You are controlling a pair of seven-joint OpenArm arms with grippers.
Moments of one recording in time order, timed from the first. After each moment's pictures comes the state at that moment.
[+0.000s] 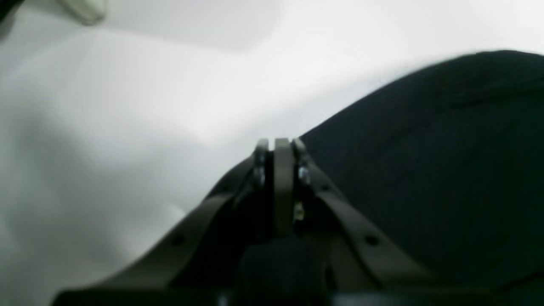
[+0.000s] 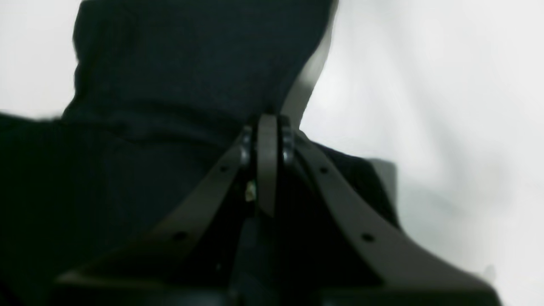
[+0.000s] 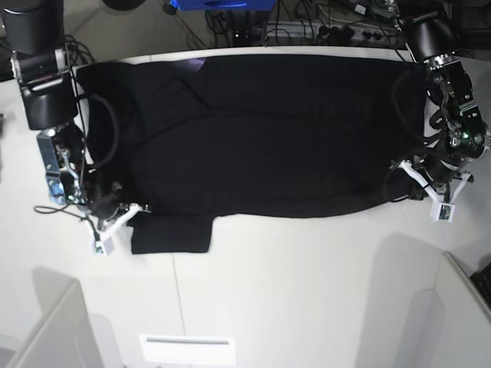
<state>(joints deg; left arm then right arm) 1.4 -19.8 -26.0 94.3 -22.3 -28.2 55.7 22.0 25.1 -19.7 58.5 44.9 8.8 -36.7</state>
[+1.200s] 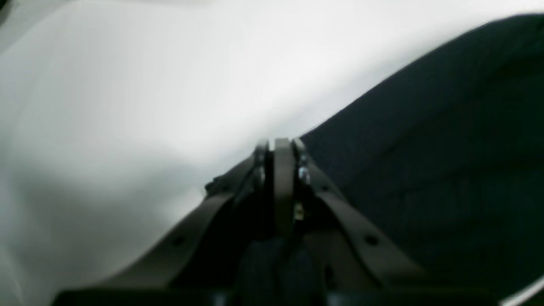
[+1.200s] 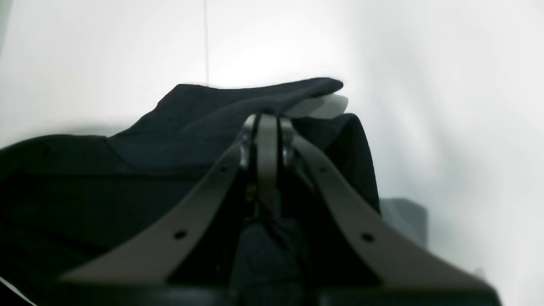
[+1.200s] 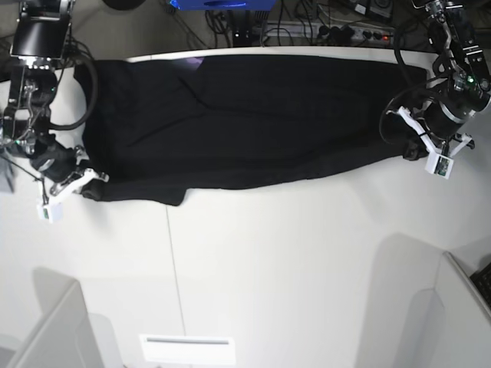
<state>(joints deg) 19.1 -19.9 -30.4 111.6 -29.7 -33.3 57.3 -1.2 24.4 12.4 91.5 44.6 8.7 -55.8</state>
